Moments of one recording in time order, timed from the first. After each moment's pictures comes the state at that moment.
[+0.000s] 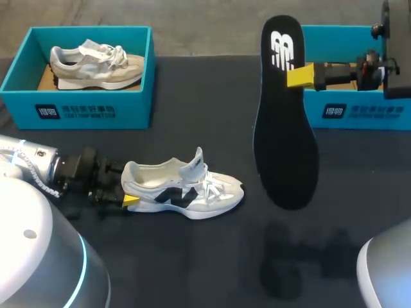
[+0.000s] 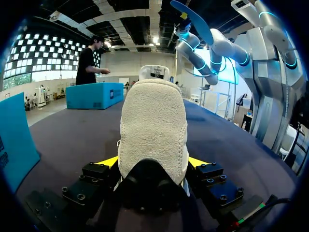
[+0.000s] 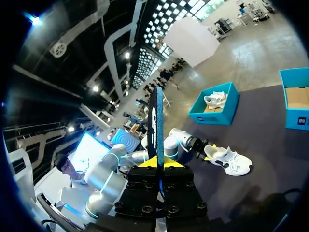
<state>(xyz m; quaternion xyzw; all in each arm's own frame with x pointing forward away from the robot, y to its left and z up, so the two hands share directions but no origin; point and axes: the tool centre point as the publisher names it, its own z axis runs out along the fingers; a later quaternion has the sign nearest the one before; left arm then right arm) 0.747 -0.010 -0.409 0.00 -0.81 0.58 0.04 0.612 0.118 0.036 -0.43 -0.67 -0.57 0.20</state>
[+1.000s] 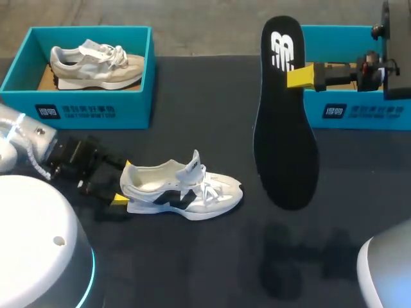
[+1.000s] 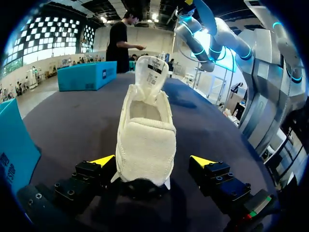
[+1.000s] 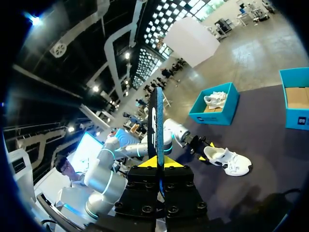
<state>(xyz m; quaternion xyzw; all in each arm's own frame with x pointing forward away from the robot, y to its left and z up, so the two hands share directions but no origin) 0.737 0.012 -0.387 0.00 -0.88 0.46 0.10 0.612 0.118 0.035 -0.43 -0.67 -0.57 0.20</state>
